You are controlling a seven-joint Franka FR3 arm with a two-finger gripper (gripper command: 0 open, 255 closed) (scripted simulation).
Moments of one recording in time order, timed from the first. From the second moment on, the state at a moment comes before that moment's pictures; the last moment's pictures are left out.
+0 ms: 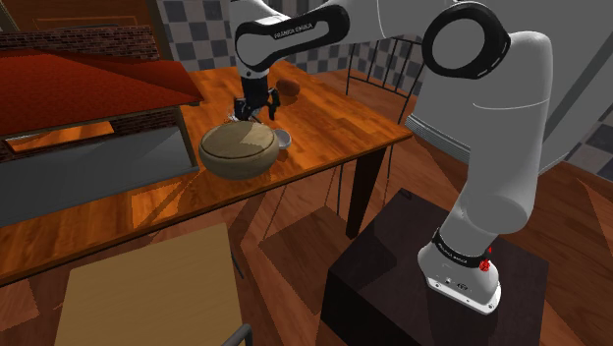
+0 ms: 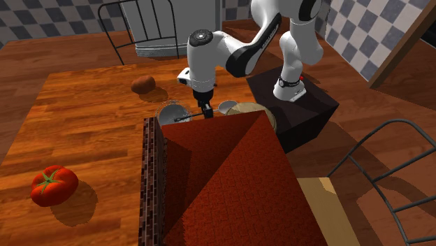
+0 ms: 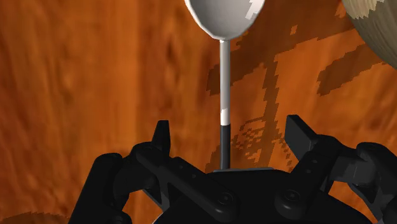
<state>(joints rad) 0.10 0.37 0.16 -1.53 -0.11 1.89 0.42</state>
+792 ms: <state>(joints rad) 0.10 0.38 0.16 -1.56 -0.11 1.95 0.42</state>
